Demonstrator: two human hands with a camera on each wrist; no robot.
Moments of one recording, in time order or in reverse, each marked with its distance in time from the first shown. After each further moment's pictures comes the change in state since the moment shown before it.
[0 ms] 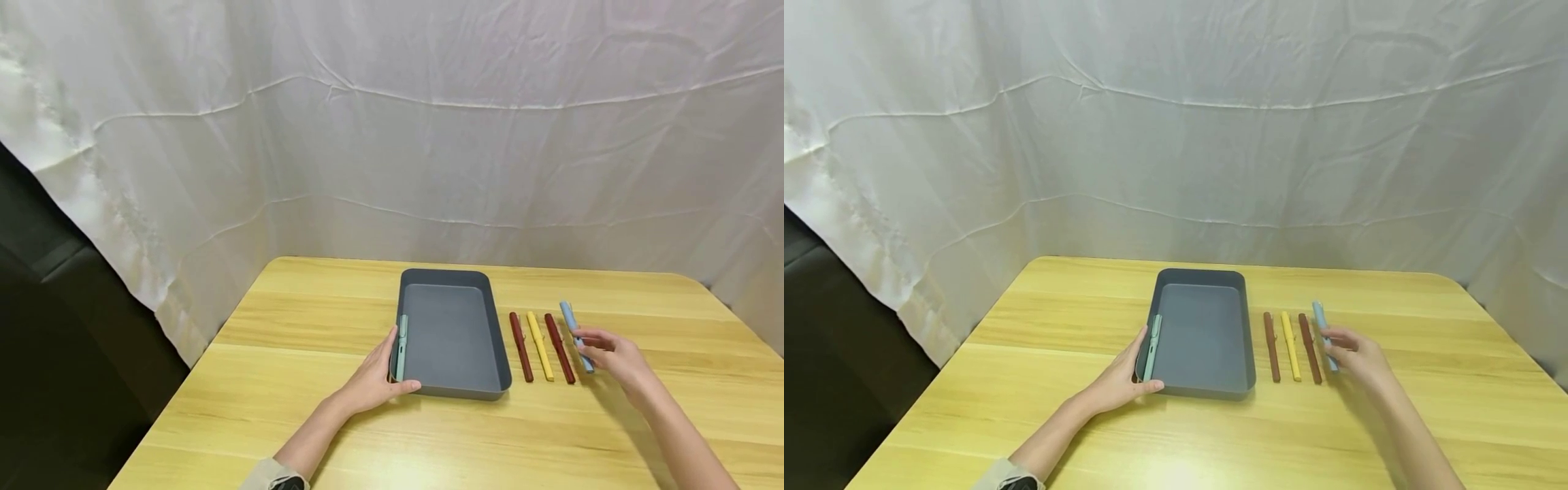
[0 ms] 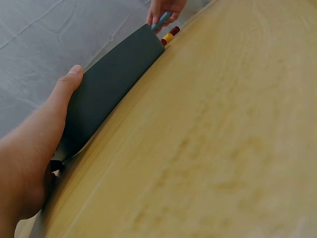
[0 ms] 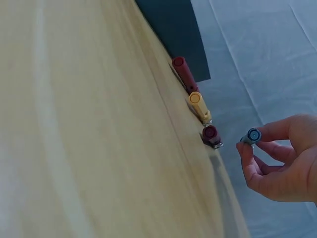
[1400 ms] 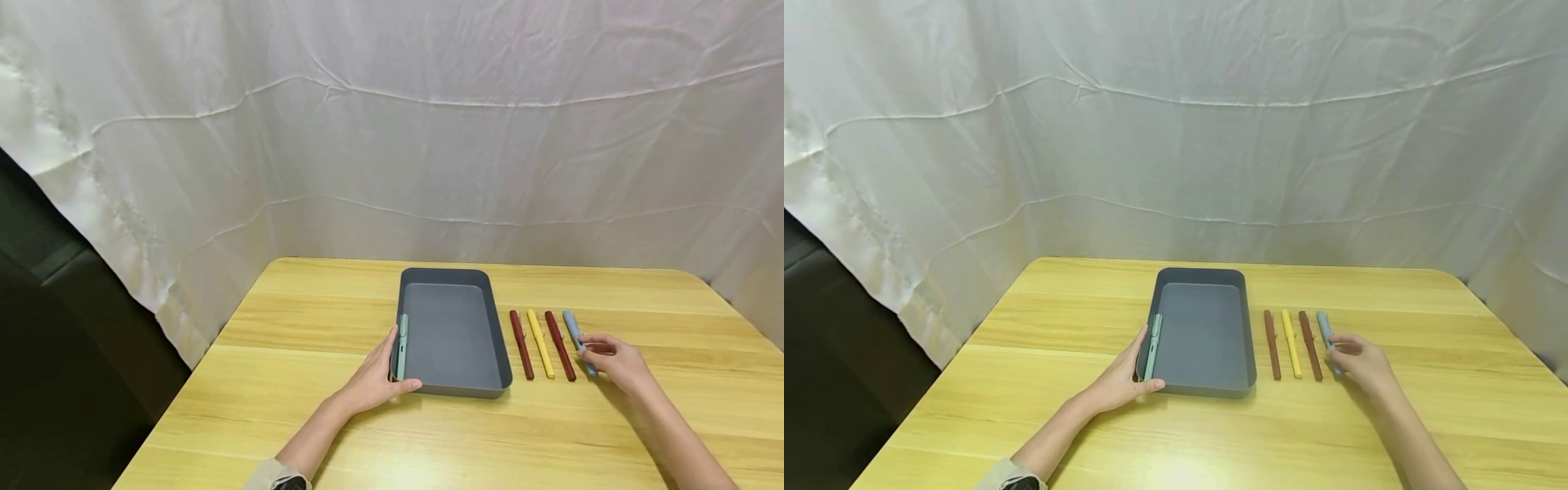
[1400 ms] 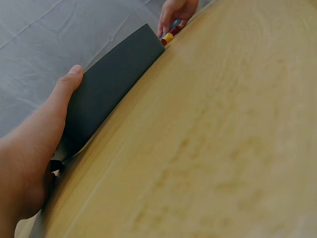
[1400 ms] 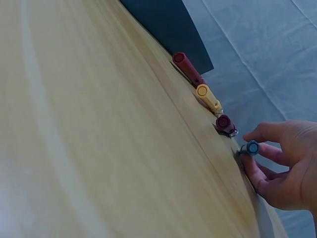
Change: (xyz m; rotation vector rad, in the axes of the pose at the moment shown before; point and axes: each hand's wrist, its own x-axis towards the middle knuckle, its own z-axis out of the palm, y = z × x) left_hand 0.000 0.000 0.000 0.005 0.000 -0.011; right_hand 0.007 0.033 0.001 -0.110 0.069 0.022
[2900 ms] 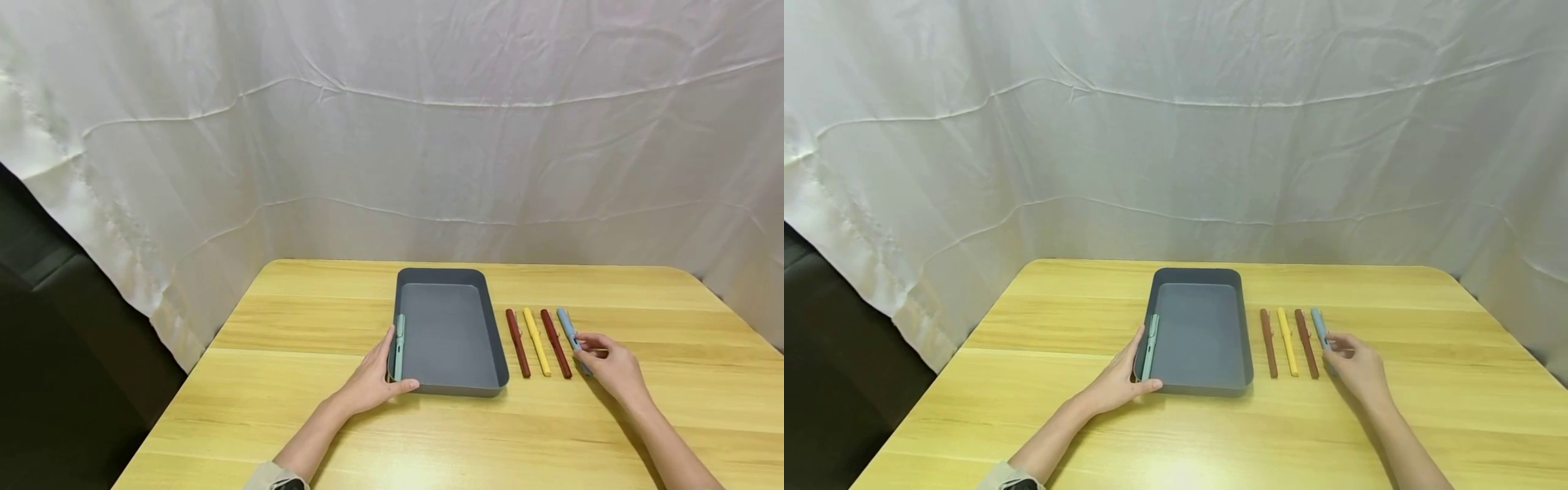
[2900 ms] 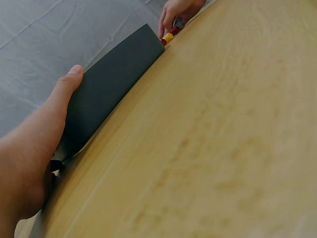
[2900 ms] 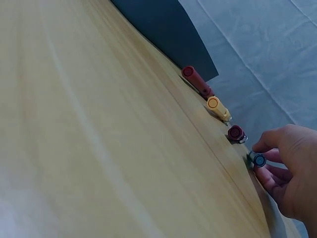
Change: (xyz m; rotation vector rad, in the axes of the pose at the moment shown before) left_hand 0.000 -0.001 0.000 -0.016 -0.002 0.009; right_hand -0.007 0.003 0.017 -0.185 0.252 -0.134
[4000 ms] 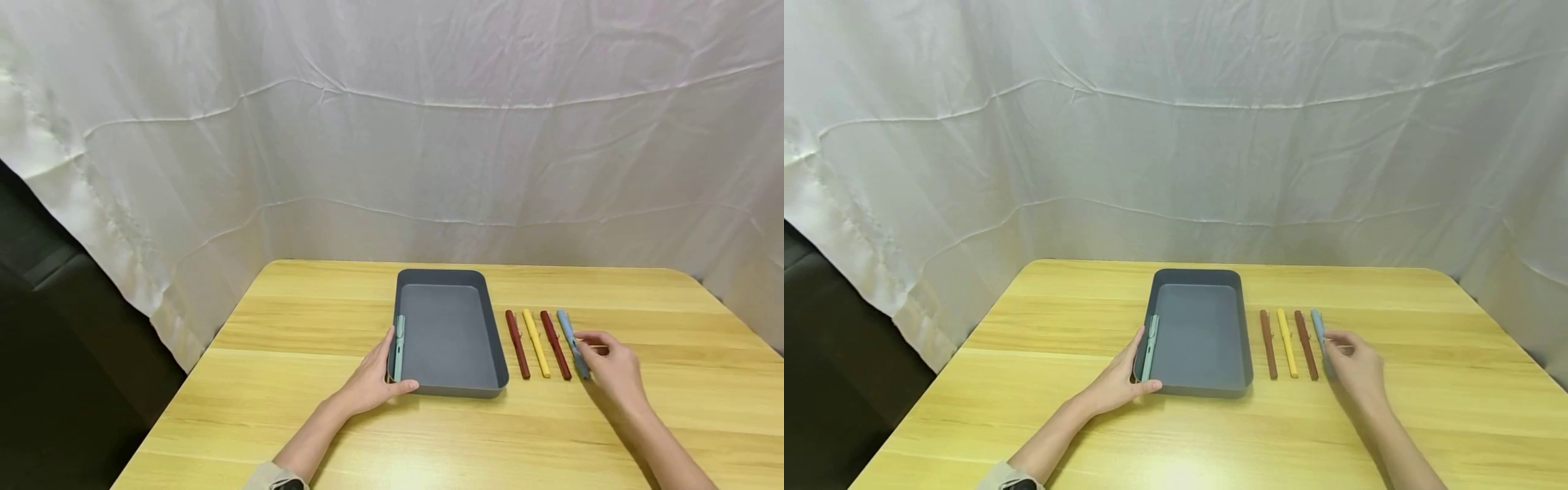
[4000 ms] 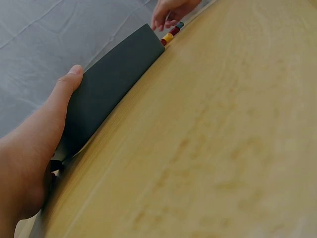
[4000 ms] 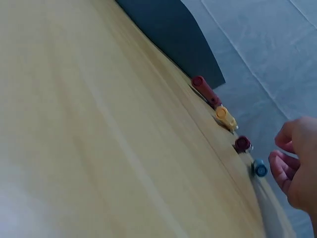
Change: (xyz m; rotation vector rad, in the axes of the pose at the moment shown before) left_hand -0.001 0.002 -0.001 0.016 -0.002 -0.010; right_hand -0.005 -0.018 -0.001 0.105 0.063 0.082
